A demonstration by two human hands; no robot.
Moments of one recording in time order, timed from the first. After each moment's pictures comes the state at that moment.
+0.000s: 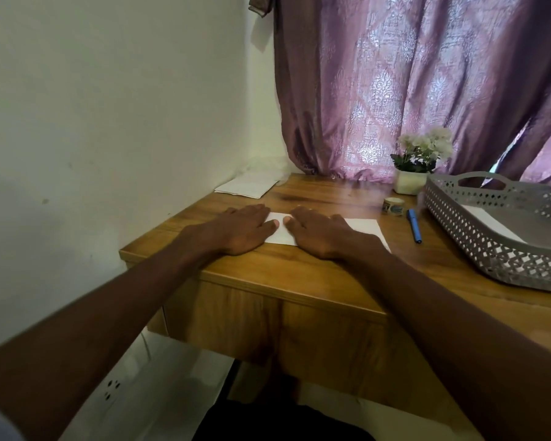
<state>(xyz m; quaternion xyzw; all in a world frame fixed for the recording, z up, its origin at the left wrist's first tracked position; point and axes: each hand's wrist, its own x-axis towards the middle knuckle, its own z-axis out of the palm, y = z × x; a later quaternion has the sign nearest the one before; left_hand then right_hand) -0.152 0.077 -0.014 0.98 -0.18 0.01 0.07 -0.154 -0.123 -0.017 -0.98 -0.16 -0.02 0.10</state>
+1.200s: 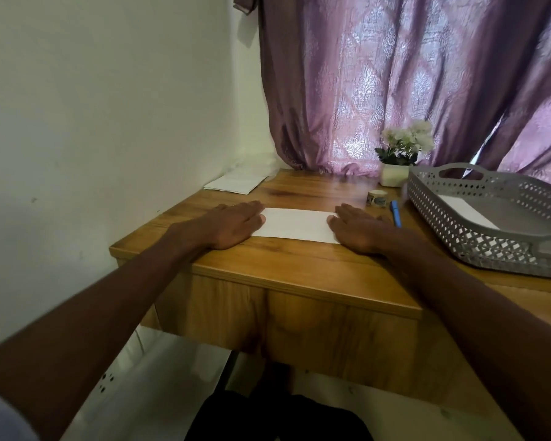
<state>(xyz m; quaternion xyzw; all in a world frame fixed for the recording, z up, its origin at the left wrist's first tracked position) -0.154 0.083 -0.015 0.97 -0.21 0.01 0.09 -0.165 -0.215 -0.020 -1.00 -0.03 0.00 0.07</state>
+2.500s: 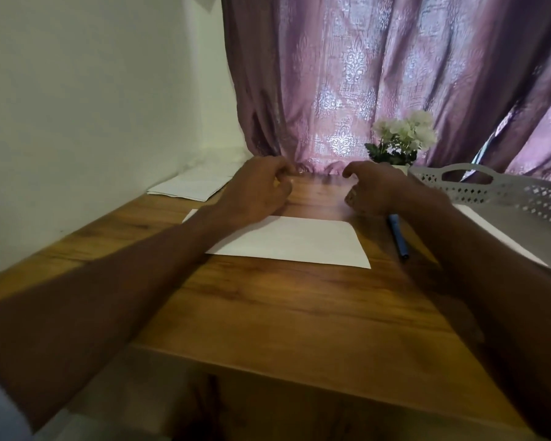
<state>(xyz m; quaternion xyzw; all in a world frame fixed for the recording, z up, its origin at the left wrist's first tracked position) -0.053 -0.032 0.005 0.87 -0.28 0.28 0.29 -0.072 -0.267 0.036 -0.99 -0.01 -0.13 0.09</state>
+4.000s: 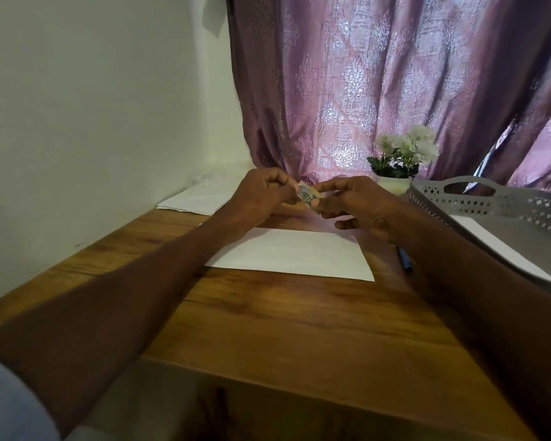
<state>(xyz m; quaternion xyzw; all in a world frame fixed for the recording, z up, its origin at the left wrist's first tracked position) -0.047 -0.031 0.009 0.79 -0.22 0.16 0.55 -0.083 -0.237 0.028 -0.83 -0.05 -0.02 0.56</state>
